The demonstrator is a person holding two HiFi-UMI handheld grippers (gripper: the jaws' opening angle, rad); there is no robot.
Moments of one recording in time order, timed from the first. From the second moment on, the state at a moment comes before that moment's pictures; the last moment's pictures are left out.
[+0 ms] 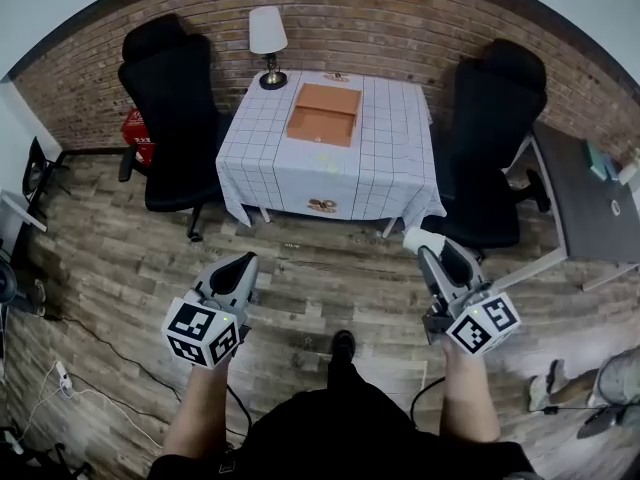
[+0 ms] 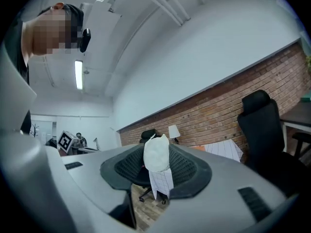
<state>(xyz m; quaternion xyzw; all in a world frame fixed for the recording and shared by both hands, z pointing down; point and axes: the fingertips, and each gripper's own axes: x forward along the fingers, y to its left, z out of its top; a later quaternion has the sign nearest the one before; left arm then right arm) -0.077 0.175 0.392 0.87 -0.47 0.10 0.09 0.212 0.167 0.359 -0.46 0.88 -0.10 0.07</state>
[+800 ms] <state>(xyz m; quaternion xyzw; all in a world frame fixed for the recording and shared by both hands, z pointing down) 0.008 0.027 0.377 0.87 -0.46 0.12 0.09 0.268 0.034 0.365 -0.43 0.89 -0.12 0.07</state>
